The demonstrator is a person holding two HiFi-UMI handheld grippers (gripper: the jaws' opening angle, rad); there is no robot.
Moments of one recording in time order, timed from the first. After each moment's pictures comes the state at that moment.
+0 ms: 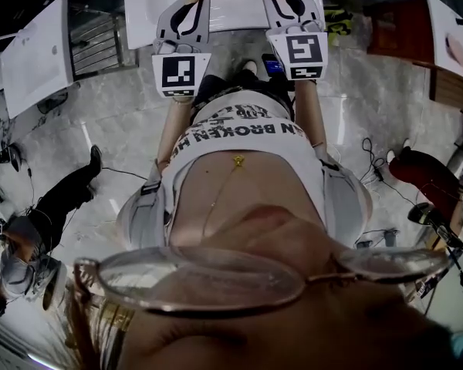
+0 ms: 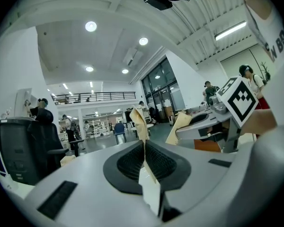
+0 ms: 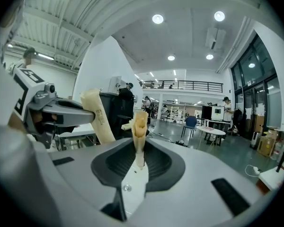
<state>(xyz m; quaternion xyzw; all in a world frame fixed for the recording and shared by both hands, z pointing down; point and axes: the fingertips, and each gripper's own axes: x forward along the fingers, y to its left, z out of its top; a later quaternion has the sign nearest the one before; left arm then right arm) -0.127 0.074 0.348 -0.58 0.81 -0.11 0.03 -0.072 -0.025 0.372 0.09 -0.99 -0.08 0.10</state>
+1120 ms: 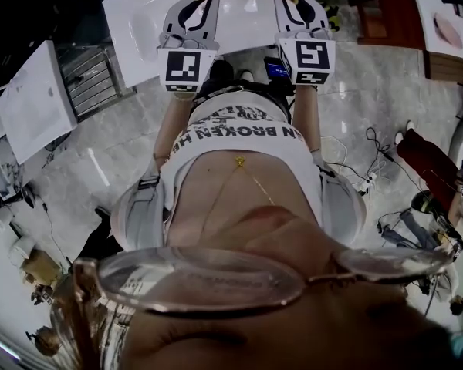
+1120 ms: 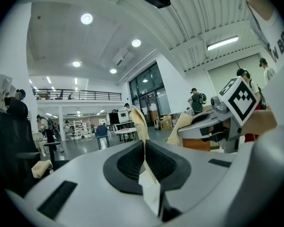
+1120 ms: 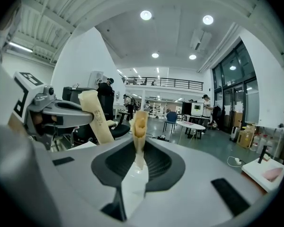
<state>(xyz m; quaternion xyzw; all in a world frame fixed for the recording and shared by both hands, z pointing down) -0.160 -0.035 0.356 -0.66 0.74 -0.10 0.03 -0.077 -0.124 0.378 0.21 -0.97 -0.05 0.11</state>
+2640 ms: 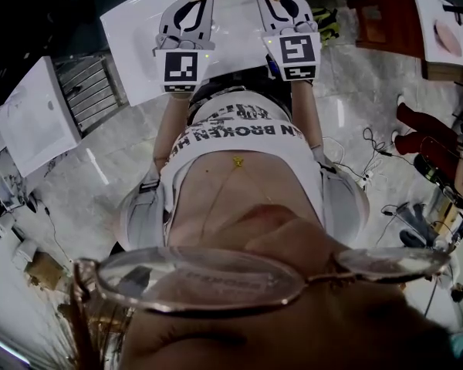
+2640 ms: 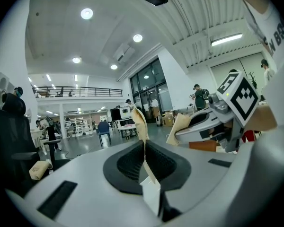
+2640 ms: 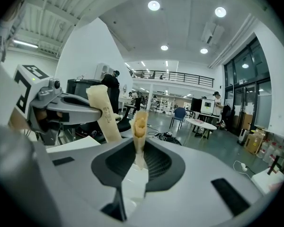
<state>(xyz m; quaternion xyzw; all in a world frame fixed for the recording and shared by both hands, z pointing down) -0.233 -0.093 0.371 -0.65 0.75 -0.12 0.02 -0.167 -0.165 0.399 0.16 -0.97 -0.07 0.16</state>
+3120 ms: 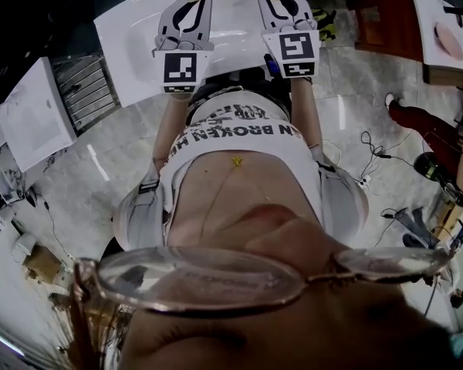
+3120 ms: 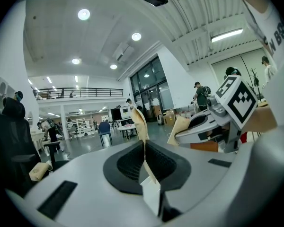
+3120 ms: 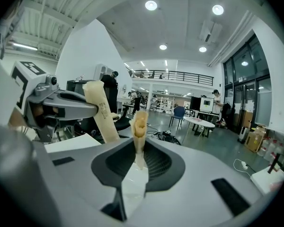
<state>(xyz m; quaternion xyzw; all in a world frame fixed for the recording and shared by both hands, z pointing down) -0.197 -0.132 0.371 -0.65 0.75 -0.13 0.02 -0.132 -0.213 0.409 0.16 -0.97 -0.06 0.16</state>
